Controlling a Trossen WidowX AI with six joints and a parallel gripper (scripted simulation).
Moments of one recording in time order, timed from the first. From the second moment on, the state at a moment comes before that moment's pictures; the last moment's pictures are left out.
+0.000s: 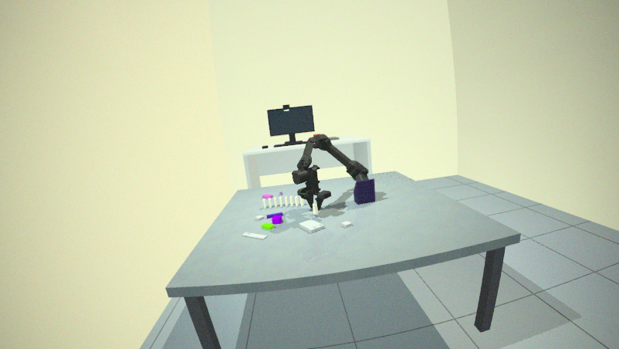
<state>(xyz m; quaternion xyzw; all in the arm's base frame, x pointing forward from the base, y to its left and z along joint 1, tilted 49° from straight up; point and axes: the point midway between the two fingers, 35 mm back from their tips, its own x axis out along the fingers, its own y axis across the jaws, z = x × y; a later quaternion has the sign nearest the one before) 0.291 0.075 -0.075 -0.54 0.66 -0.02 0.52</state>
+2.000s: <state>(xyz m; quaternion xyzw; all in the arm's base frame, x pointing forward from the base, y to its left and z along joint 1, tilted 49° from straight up) 0.316 0.064 0.118 -0.18 0.54 -0.37 0.73</state>
